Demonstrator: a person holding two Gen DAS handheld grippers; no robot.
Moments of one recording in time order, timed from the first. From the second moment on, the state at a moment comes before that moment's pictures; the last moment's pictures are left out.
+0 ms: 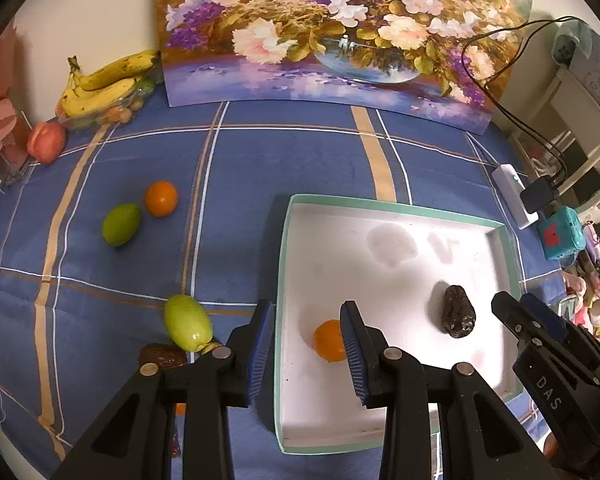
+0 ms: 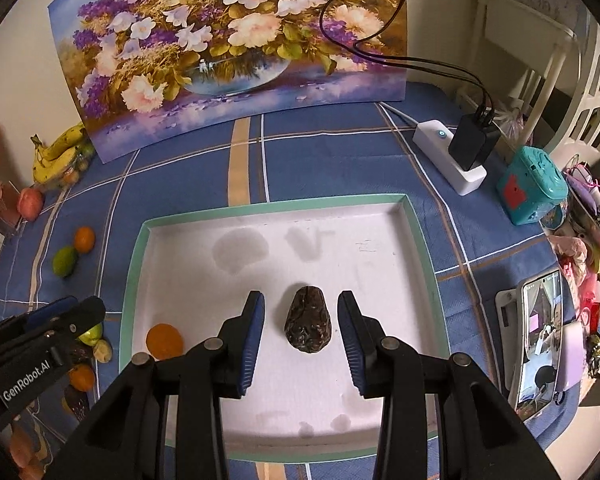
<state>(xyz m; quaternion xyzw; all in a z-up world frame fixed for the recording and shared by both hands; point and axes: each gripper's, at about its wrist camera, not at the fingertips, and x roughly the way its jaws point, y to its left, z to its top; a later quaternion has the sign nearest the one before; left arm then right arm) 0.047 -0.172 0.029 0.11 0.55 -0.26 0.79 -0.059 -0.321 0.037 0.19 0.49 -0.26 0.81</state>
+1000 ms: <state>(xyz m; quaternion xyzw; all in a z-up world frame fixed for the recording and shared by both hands) 0.071 -0.129 0.010 0.14 0.55 -0.13 0.81 -0.054 -0.315 0.017 0.19 0.49 -0.24 0.82</state>
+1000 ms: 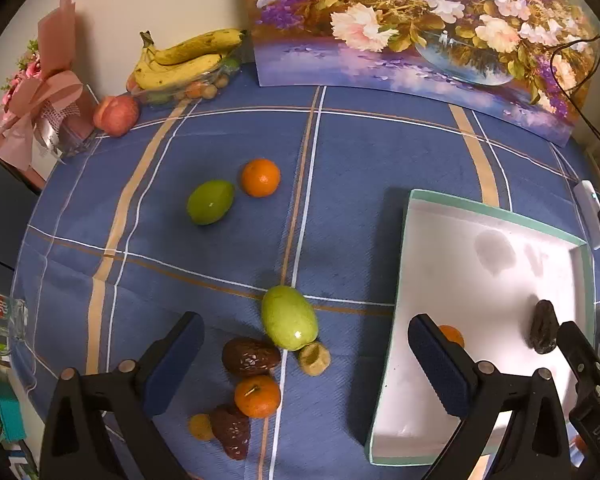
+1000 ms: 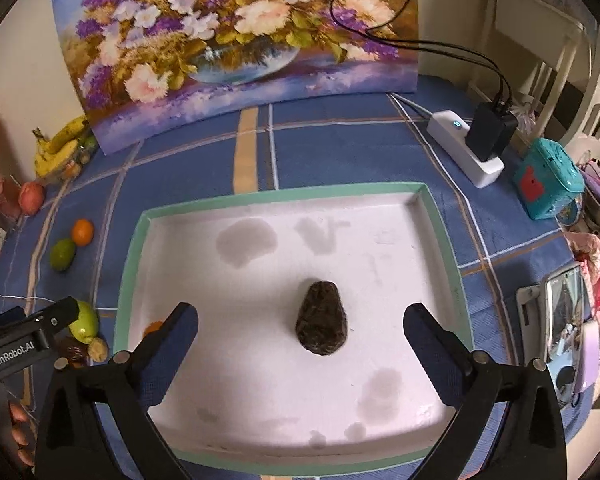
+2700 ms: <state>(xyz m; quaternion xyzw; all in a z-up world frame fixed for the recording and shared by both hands) 0.049 0.042 -0.041 -0.06 0.65 -0.12 0.75 -0.041 -0.170 0.008 0.12 0.54 -0.17 0.82</state>
